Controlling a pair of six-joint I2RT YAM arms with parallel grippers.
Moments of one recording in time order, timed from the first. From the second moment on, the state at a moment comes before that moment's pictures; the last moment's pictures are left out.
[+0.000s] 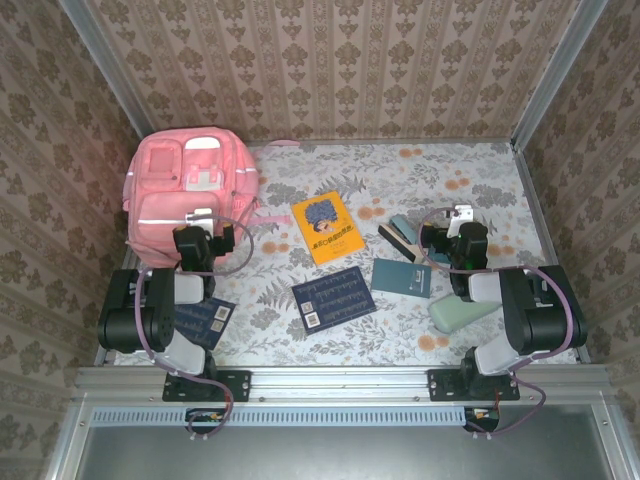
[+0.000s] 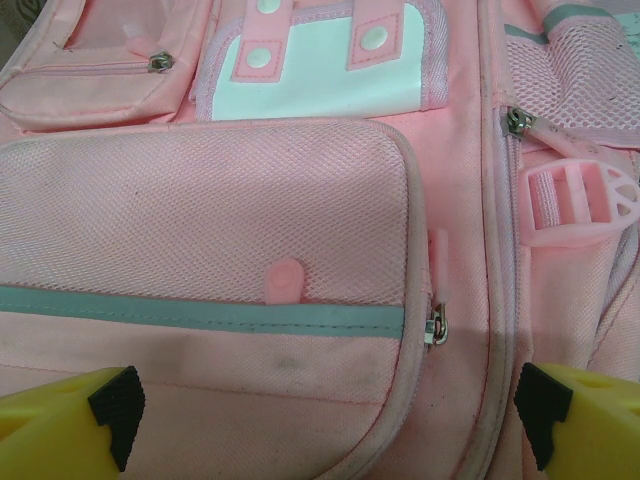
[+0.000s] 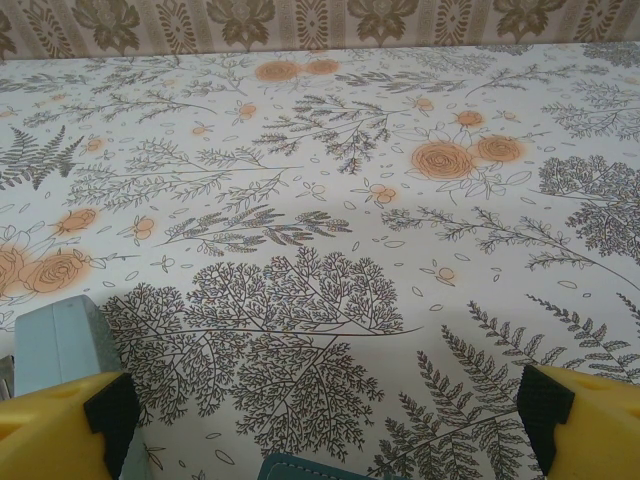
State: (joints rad) left arm -0.04 1.54 0.39 0.78 -0.15 0.09; right arm 0.00 1.53 0.39 0.76 0.02 0.03
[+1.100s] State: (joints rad) left arm -0.01 1.18 0.89 -0.06 -0.20 -0.13; right arm 0.00 1.20 0.59 0.31 0.12 0.21
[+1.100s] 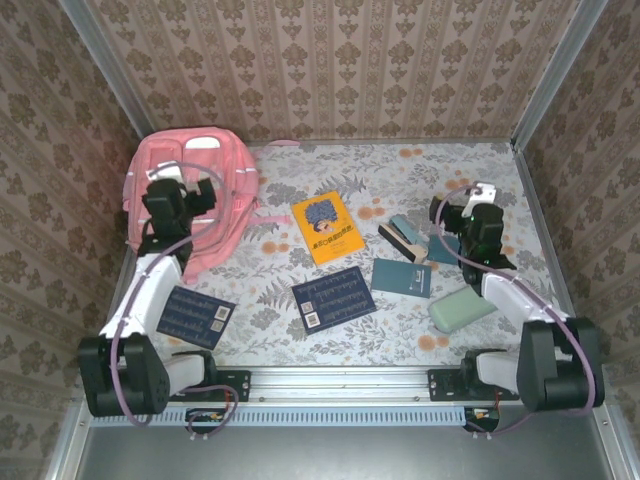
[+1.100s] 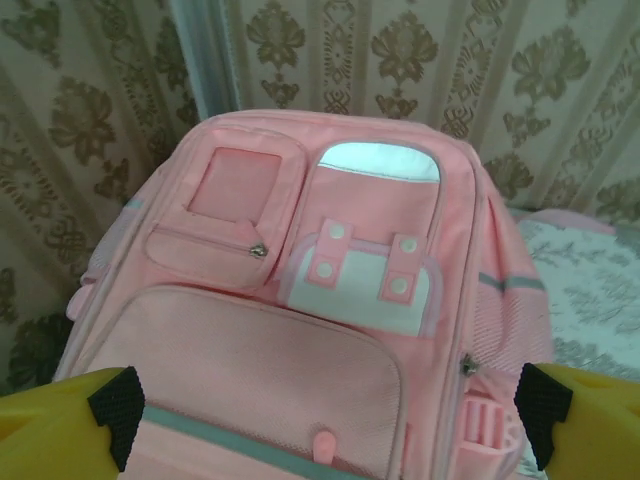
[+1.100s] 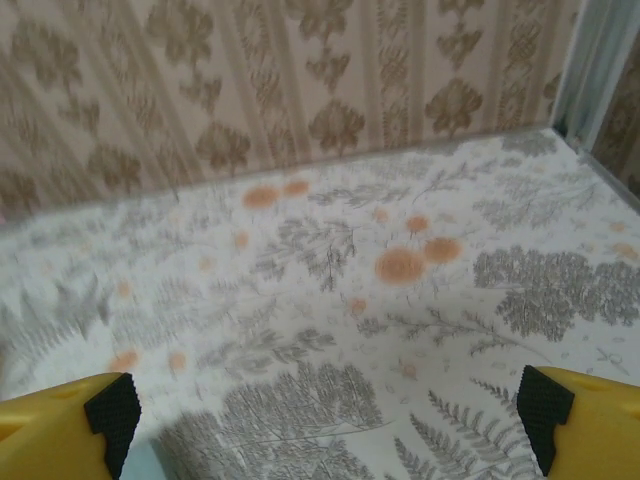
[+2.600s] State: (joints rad) left arm -0.15 2.33 2.05 -0.76 -0.31 -0.06; right arm 0.43 1.12 0.88 -0.33 0.07 0.45
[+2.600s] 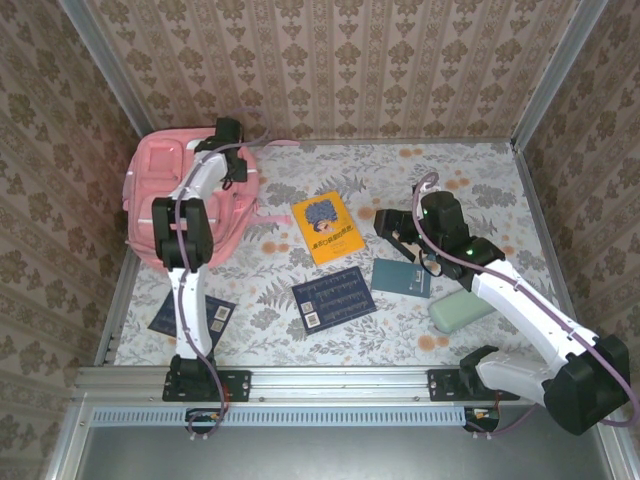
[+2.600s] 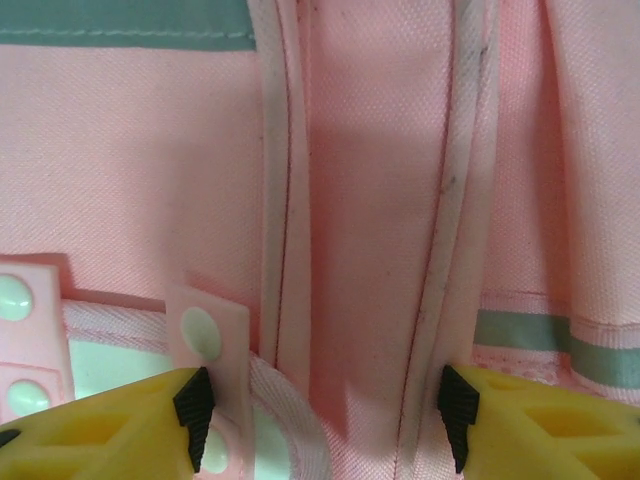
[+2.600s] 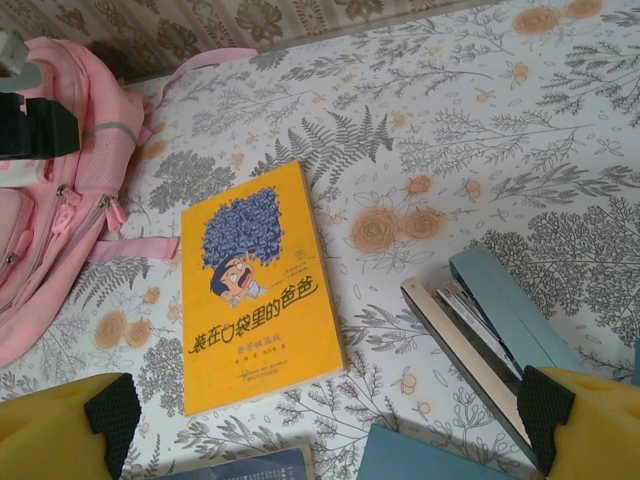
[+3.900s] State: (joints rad) left arm -0.29 2.13 2.02 -0.73 -0.33 0.07; right arm 0.48 1.14 0.88 -0.33 0.07 0.50
